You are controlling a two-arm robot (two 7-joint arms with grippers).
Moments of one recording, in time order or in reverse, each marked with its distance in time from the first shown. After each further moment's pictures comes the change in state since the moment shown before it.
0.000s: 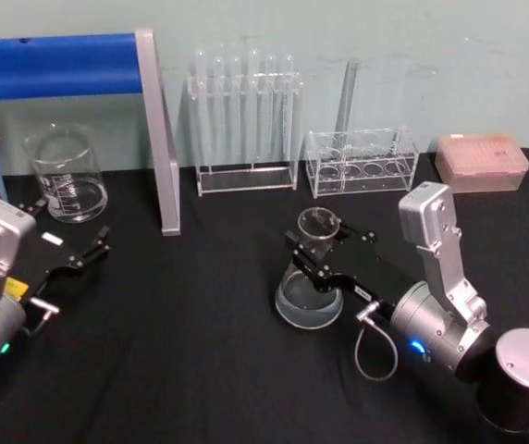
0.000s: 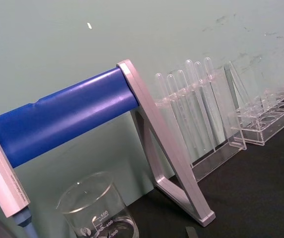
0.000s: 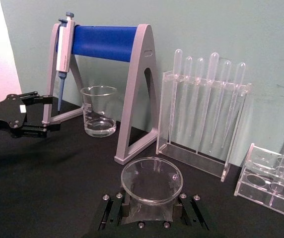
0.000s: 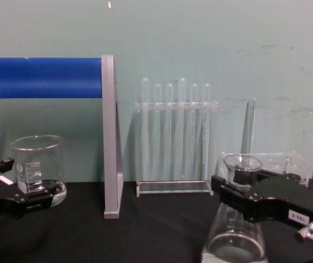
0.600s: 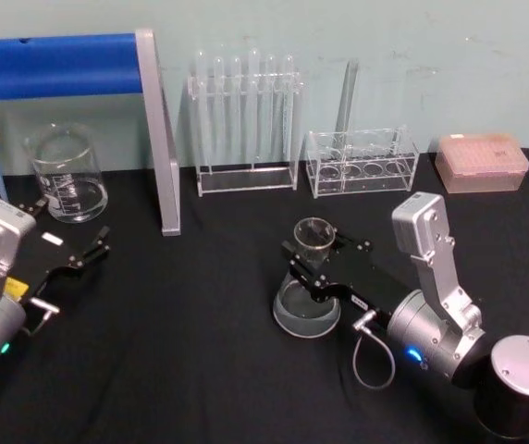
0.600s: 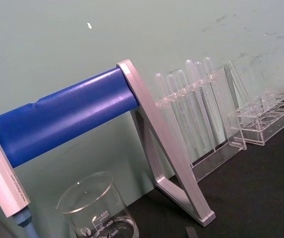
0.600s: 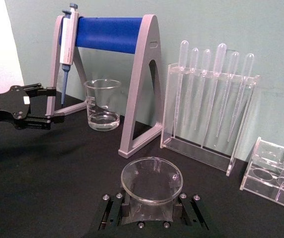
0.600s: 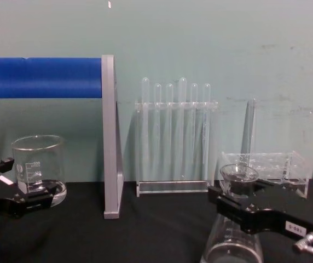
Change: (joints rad) left arm 0.000 0.000 0.000 0.000 0.000 0.000 0.000; right arm -0.004 -0.005 -0.007 0.020 -0.014 -0.009 0.010
